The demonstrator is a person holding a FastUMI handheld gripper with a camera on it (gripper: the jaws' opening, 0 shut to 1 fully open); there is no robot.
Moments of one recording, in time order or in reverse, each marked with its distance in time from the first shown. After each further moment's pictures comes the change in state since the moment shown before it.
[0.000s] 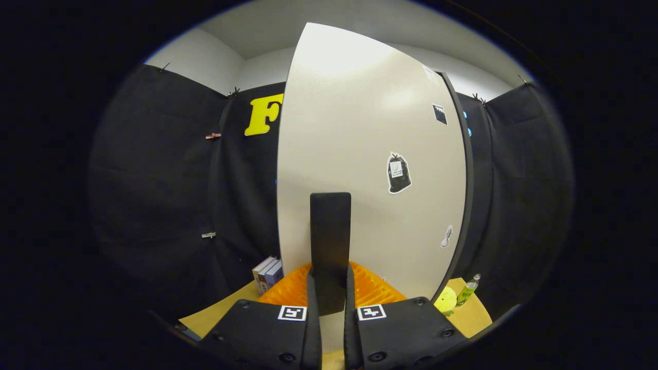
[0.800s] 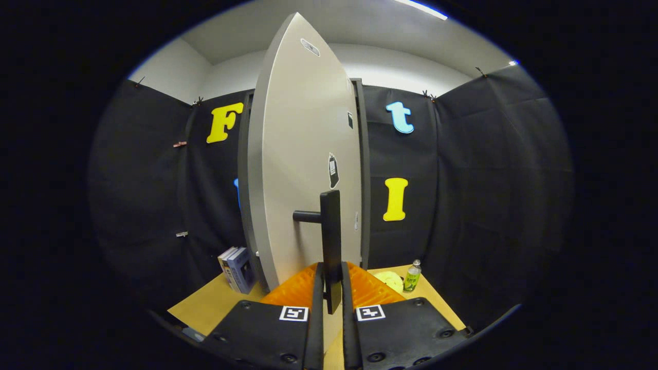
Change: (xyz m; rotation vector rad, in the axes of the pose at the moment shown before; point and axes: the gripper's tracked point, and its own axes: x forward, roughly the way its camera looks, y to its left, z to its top) arm -0.107 -0.132 0.001 0.045 0.028 -0.200
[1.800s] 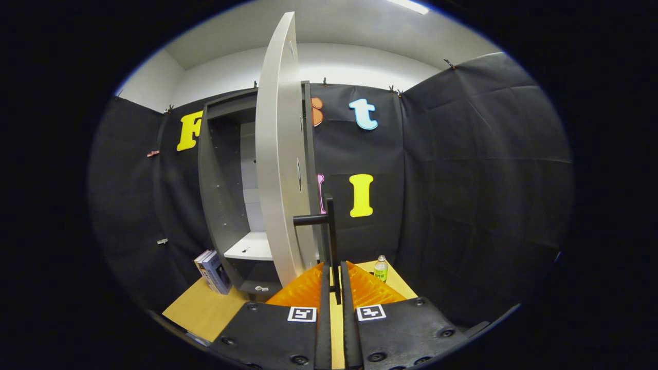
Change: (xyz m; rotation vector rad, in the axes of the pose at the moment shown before) arm -0.025 -0.085 0.009 0.053 0.008 -0.115
